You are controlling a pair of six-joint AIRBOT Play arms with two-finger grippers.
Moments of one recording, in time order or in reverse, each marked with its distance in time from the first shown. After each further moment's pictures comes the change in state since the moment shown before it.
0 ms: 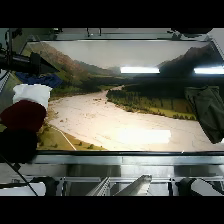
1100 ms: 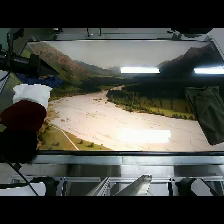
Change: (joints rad) left arm 0.001 0.010 0.000 -0.001 -0.052 -0.014; right arm 0.046 0.189 0.154 0.120 0.452 -0.249
